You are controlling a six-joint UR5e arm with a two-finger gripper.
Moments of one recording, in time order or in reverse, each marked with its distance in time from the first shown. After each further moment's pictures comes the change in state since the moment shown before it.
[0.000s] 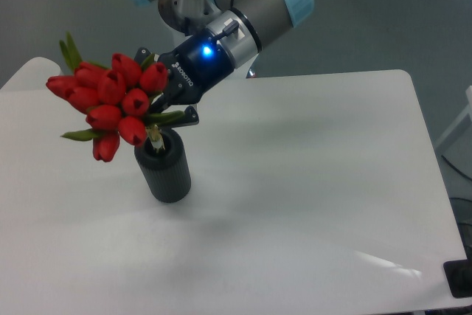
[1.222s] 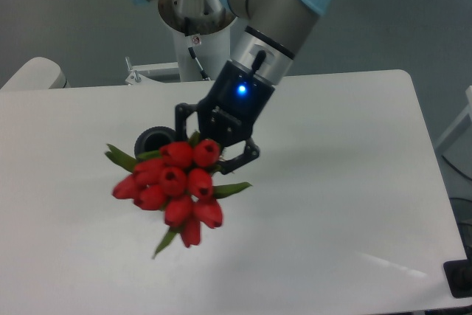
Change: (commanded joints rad) arm -0.038 -0.127 0.298 -0.017 0.320 -0.288
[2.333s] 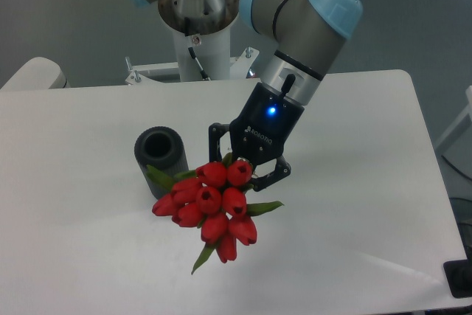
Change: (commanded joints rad) arm 0.057 -0.068 0.014 -0.026 0.184 0.120
